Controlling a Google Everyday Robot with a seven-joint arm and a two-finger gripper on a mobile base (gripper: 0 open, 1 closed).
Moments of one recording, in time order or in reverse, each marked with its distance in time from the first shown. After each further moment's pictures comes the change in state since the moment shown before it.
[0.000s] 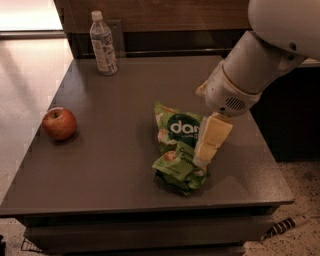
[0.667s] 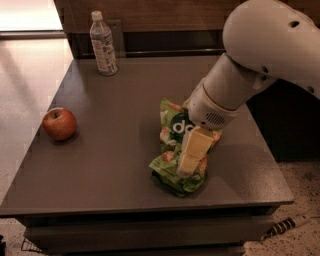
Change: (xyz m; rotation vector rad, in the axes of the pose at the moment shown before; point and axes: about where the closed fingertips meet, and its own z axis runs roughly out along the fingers) arm -0.013 0.014 0.037 -0.041 -0.021 0.030
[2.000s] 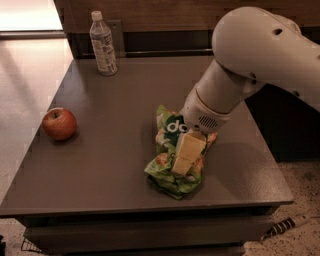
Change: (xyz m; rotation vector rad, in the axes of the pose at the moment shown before) arm -0.002 0.000 0.016 -0.009 0.029 0.028
